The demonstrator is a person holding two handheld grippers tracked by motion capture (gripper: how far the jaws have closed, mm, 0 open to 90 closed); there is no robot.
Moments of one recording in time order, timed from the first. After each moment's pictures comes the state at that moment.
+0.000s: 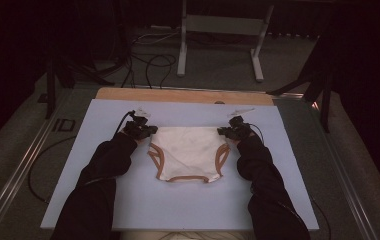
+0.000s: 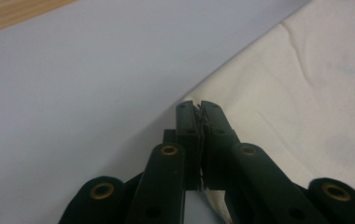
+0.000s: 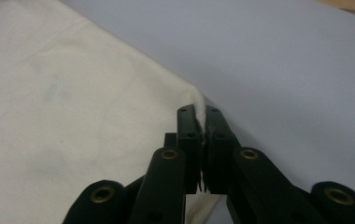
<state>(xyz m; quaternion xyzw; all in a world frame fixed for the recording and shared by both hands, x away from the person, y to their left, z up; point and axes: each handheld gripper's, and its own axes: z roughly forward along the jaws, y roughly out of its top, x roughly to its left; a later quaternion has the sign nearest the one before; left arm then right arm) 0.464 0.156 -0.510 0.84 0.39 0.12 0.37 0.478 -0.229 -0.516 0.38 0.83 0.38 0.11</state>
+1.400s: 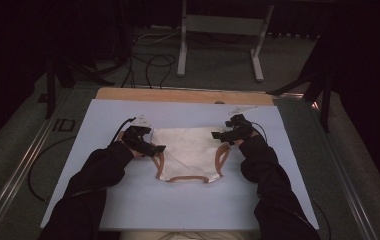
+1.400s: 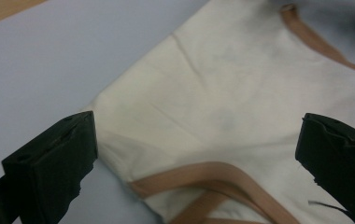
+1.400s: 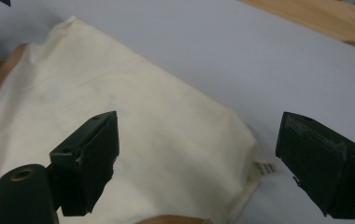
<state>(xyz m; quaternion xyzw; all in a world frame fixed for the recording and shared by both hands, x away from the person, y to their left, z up) 0.410 0.152 -0.482 0.86 0.30 0.08 0.41 0.457 -0.222 -0.481 0.37 0.83 0.41 0.11</state>
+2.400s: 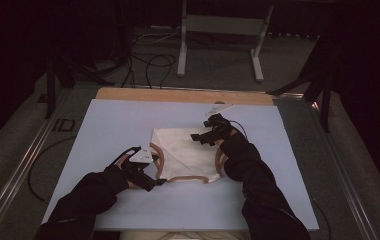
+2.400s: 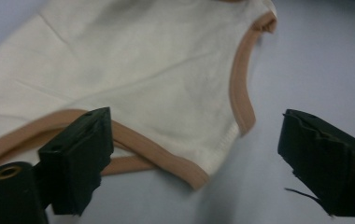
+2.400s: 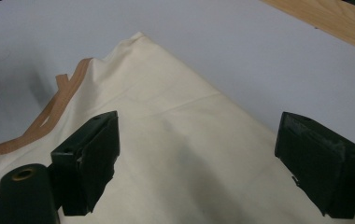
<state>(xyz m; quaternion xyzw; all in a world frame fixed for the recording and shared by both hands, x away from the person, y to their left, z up) 0.328 0.141 -0.498 0.90 0.17 0.06 0.40 0.454 -0.154 -0.474 0.31 0.85 0.41 0.08</state>
